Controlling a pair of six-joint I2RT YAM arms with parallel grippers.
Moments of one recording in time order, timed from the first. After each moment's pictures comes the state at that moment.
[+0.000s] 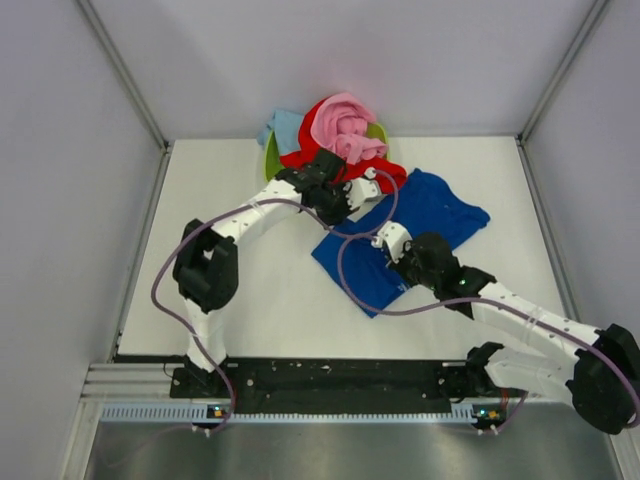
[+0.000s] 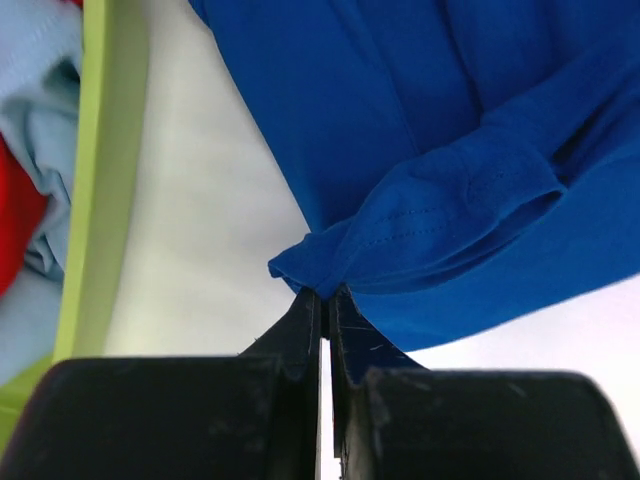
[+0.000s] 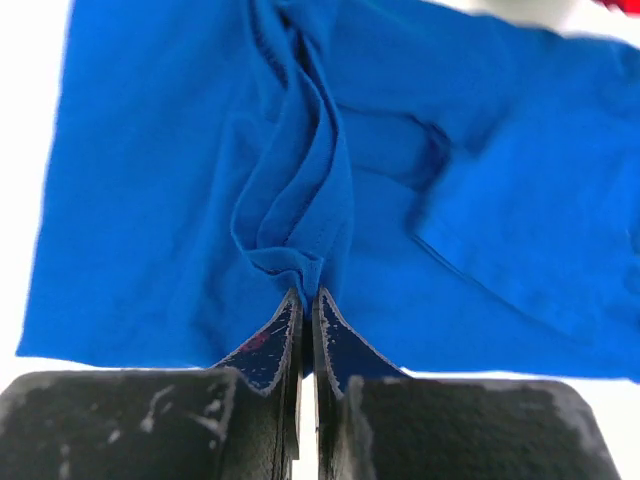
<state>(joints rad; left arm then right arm) -0.61 1.91 1.64 -0.72 0.32 0.63 0.72 1.04 0.58 -0.16 0.06 -0.31</state>
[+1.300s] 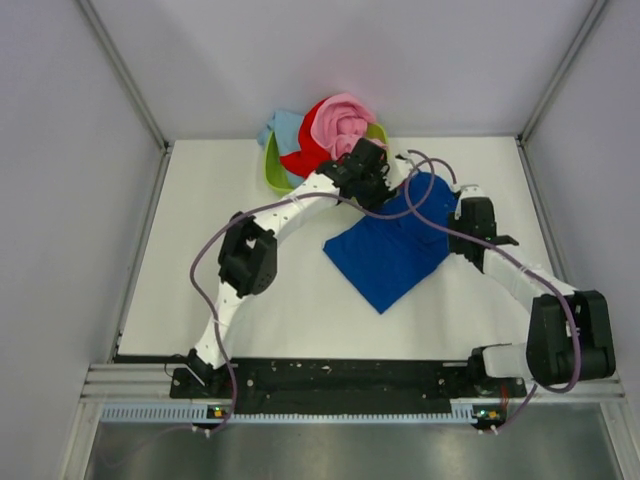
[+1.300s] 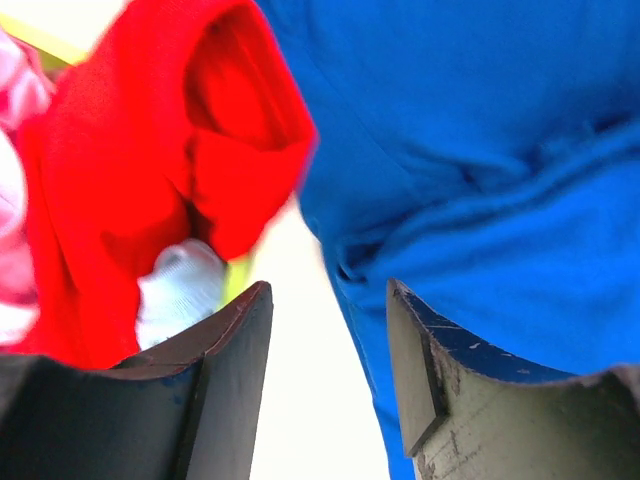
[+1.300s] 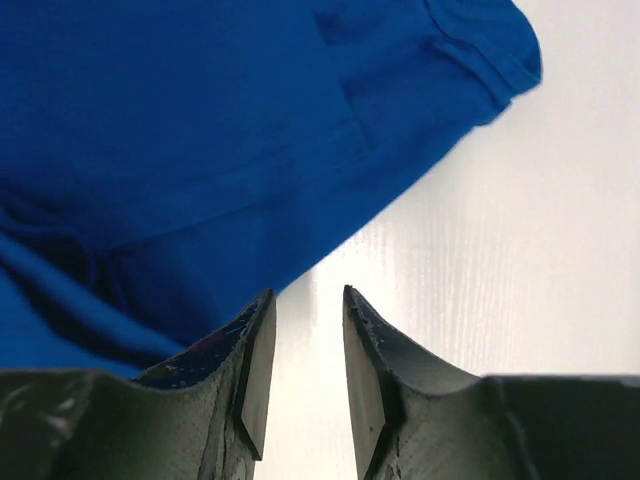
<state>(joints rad) -0.72 2.31 2.15 -0.61 0.15 0.45 0.12 1.36 0.72 -0.16 0.21 0.00</state>
